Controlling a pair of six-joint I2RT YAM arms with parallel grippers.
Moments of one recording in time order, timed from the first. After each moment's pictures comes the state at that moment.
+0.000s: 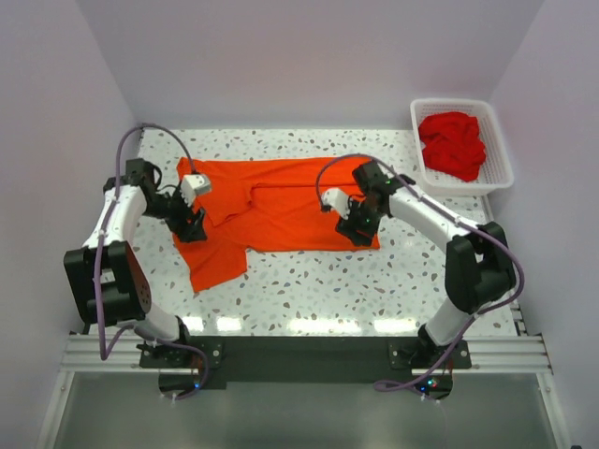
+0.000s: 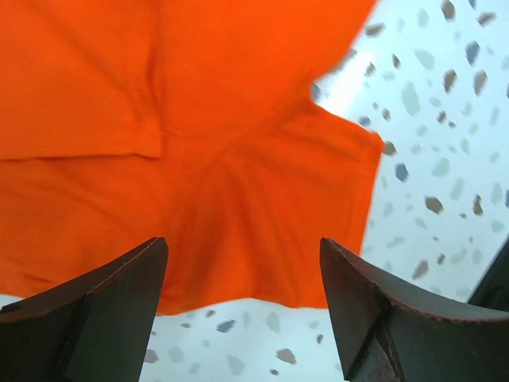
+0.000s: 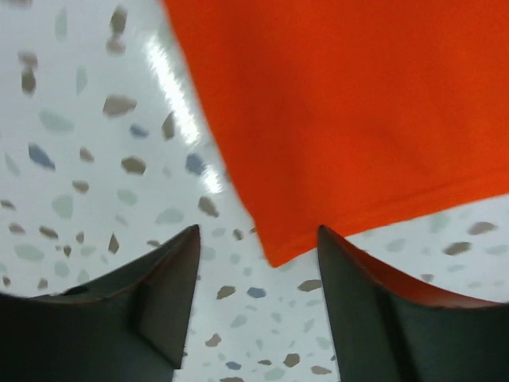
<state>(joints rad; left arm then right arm) 0.21 1.55 1.20 -0.96 0.71 1.02 0.42 1.67 1.31 -0.83 -0.26 -0.77</state>
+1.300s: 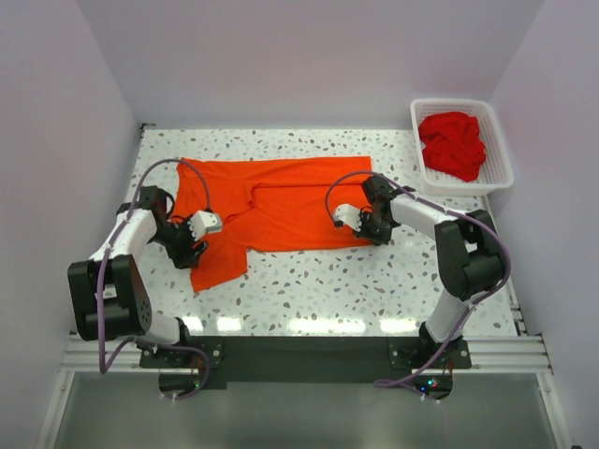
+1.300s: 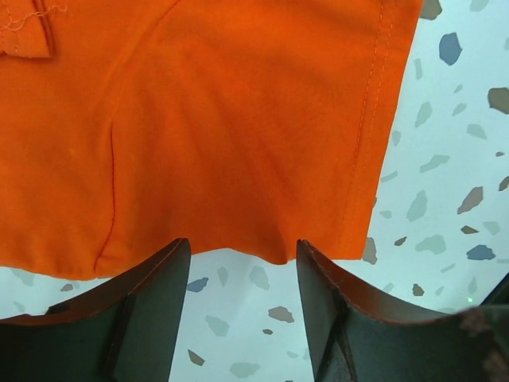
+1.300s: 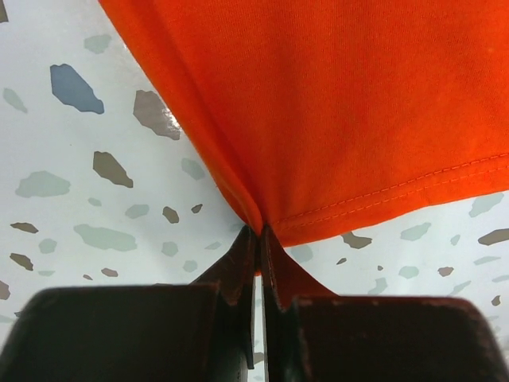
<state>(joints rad) 0.19 1.46 0.91 -0.93 0.47 1.21 0.35 1.77 1.09 -0.69 -0.09 -0.98</state>
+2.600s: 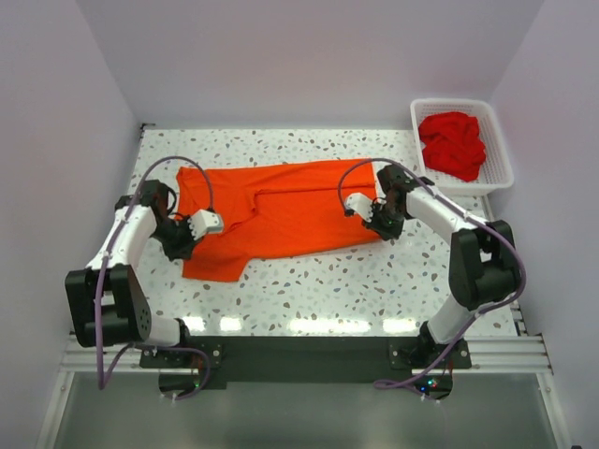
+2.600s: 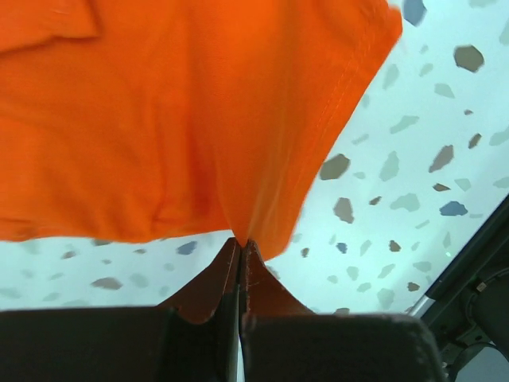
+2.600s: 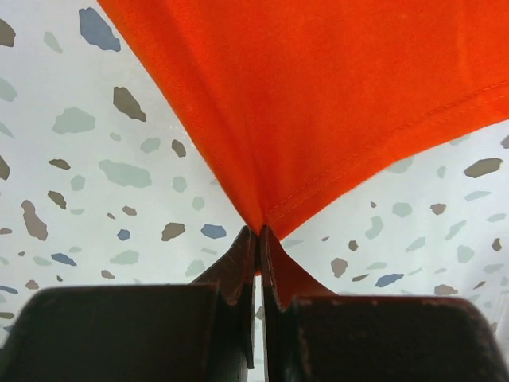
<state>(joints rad) 0.14 1.39 0.93 -1.05 0.37 1.24 0.27 1.68 1.14 -0.82 -0.15 -0.97</state>
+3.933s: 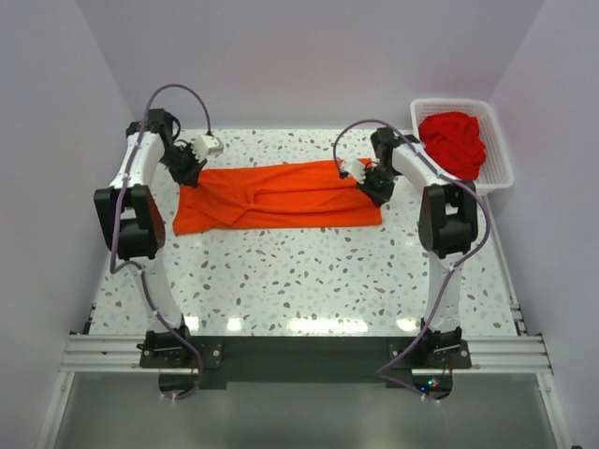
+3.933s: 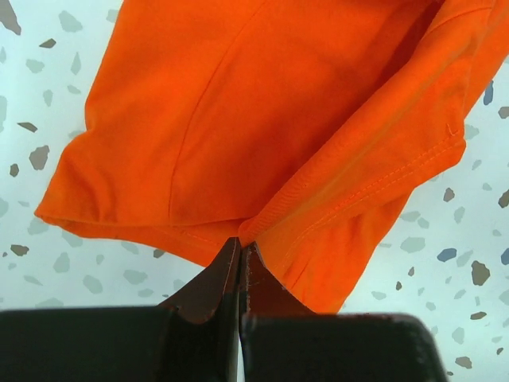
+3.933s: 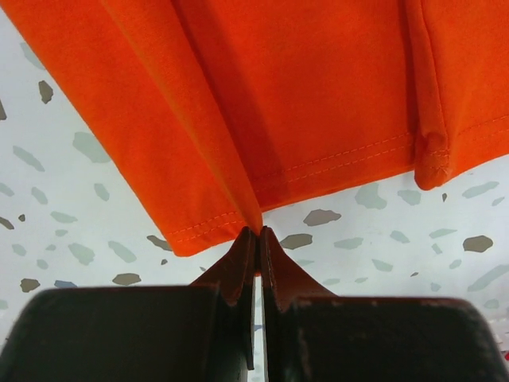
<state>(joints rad) 0.12 2.10 1.88 -1.12 0.43 1.07 0.20 2.17 1.79 -1.05 -0.17 -1.02</state>
